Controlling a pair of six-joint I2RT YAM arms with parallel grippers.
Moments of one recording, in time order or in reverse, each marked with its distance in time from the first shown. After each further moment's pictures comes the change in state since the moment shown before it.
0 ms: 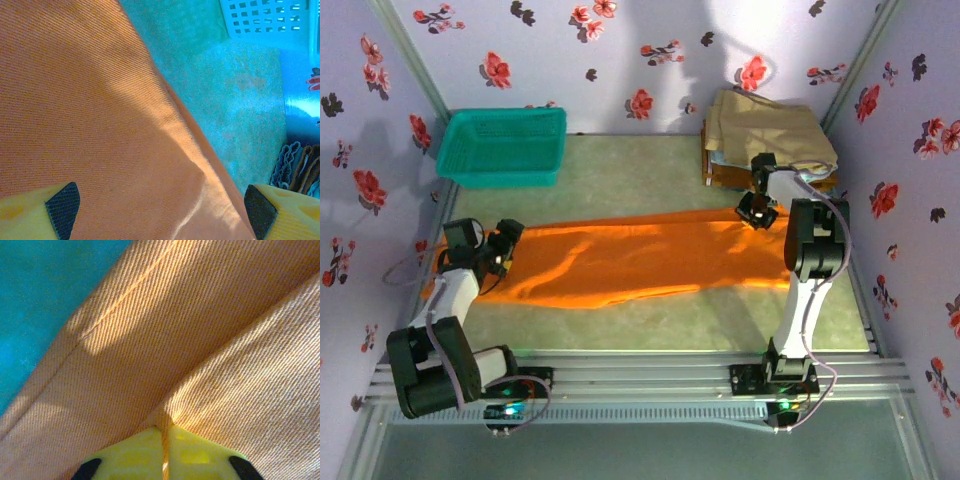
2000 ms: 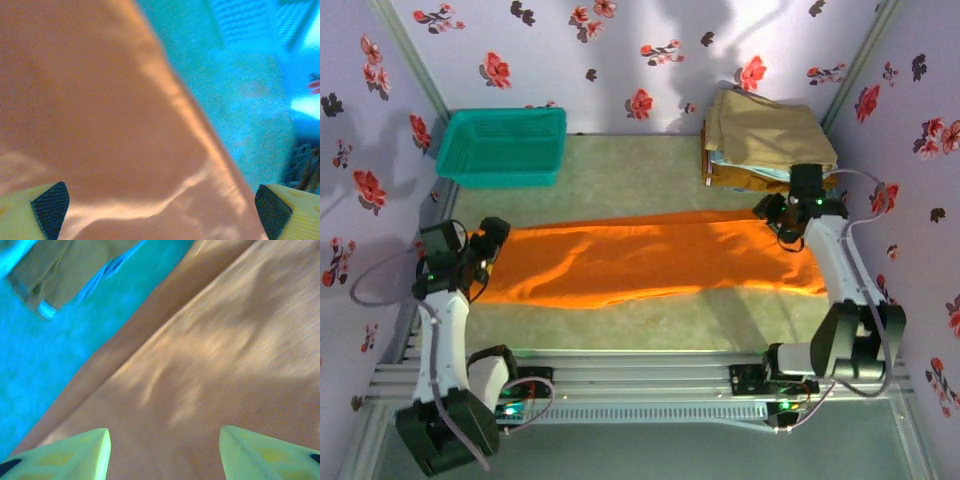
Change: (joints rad) left arm 0.040 -0.260 0.139 -0.362 -0.079 0.055; right arm -0.088 -0.674 -0.360 0.053 -0.090 0.003
